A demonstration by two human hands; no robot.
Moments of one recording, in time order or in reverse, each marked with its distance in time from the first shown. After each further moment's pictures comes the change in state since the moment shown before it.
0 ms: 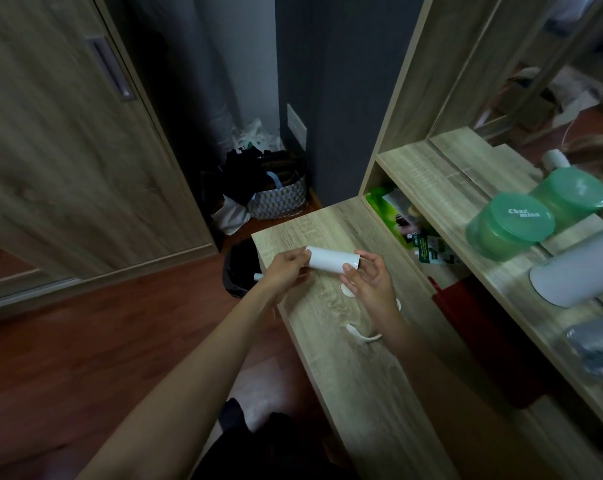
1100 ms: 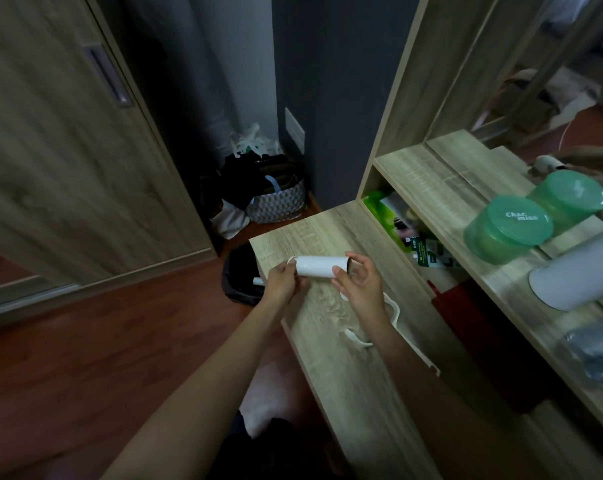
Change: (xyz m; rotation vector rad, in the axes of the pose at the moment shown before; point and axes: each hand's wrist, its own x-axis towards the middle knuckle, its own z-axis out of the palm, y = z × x) left_hand 0.003 -0.019 0.007 -0.011 0.214 0.021; right_hand -0.001 -0.002 0.019 -0.007 0.039 -0.021
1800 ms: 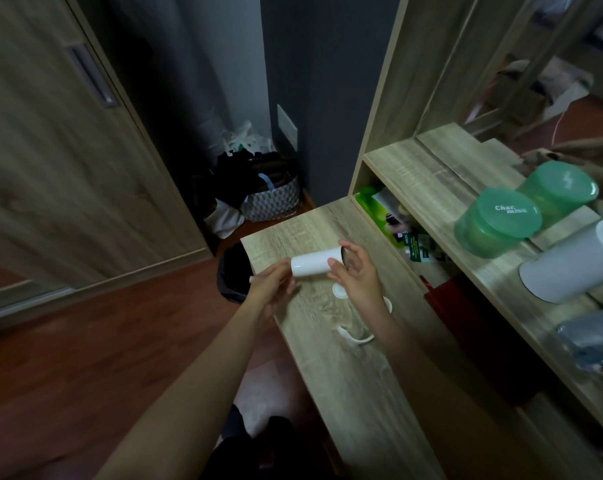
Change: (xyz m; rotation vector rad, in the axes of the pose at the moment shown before) left_hand 0.002 -0.005 -0.010 -0.388 -0.047 -0.227; right_hand 0.012 -0.006 -0.012 -0.087 -0.060 -0.023
